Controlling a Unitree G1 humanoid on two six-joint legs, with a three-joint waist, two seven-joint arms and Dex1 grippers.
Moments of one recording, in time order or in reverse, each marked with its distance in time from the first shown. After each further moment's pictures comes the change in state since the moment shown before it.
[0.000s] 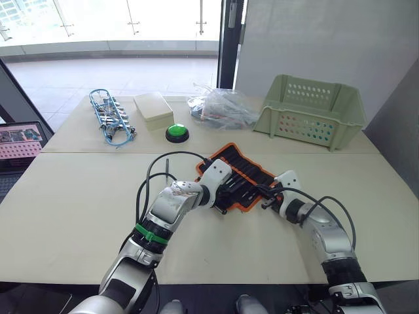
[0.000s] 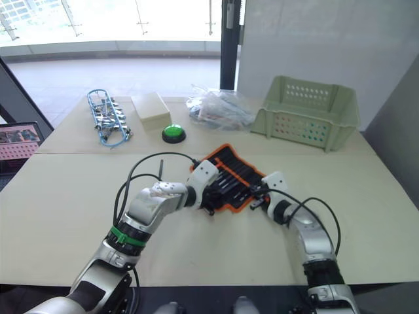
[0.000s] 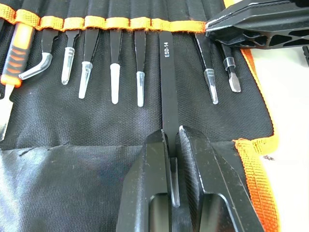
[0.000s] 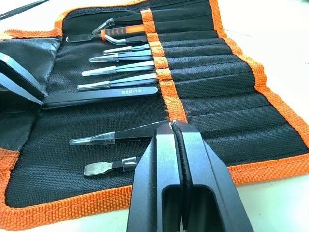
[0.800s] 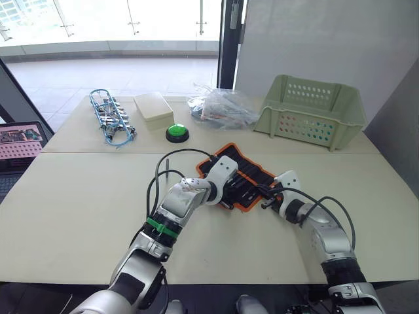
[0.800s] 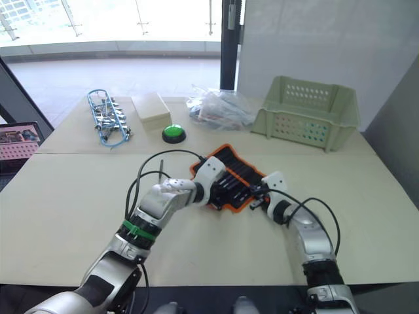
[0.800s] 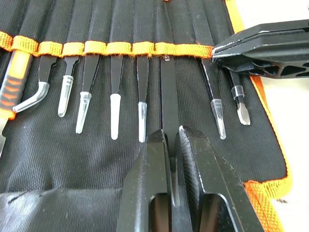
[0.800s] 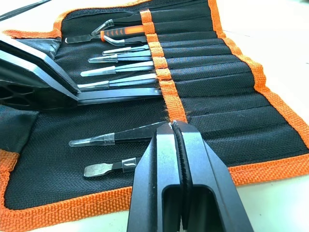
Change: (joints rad) left arm -0.068 -0.078 0.008 0.168 0.023 -0.104 0.044; right arm 0.001 0.004 0.004 -0.001 -0.001 -0.001 -0.003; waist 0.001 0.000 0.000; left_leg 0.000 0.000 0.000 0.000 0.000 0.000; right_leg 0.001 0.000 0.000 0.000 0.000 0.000
